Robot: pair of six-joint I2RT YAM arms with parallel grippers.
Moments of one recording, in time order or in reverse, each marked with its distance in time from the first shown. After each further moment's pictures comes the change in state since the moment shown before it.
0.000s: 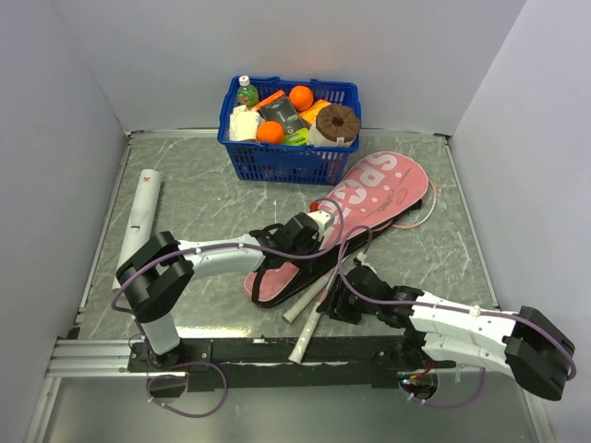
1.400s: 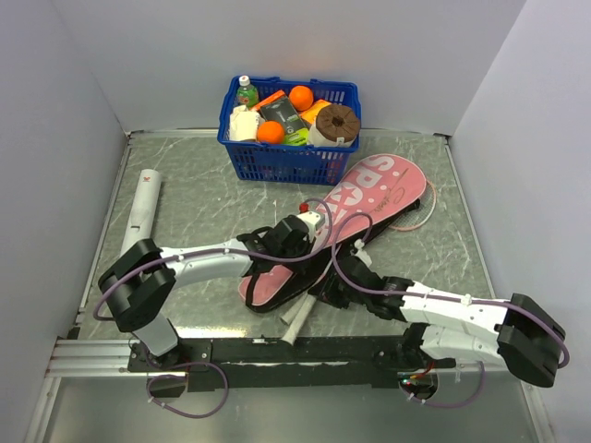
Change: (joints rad) left arm 0.005 -0.103 -0.089 0.011 0.015 -0.040; right arm 0.048 0.119 0.126 0.074 0.149 0.117
